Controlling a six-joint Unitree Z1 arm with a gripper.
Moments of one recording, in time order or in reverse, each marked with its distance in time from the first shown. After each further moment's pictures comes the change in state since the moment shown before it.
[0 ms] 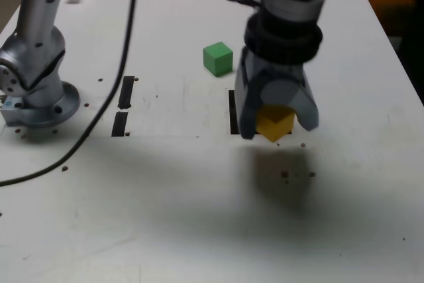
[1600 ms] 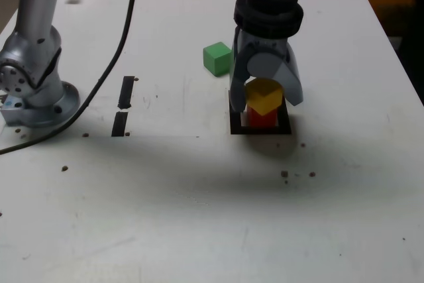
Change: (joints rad) arm 0.186 -0.028 0.151 -0.134 0.007 0.262
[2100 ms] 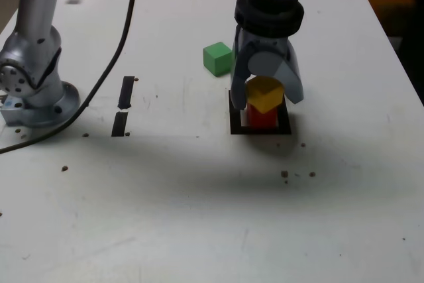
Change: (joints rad) arm 0.004 0.000 -0.002 -0.001 0.019 0.010
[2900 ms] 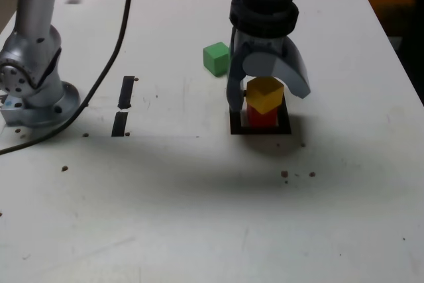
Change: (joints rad) arm 0.002 -0.030 0.045 -0.016 -0.022 0.017
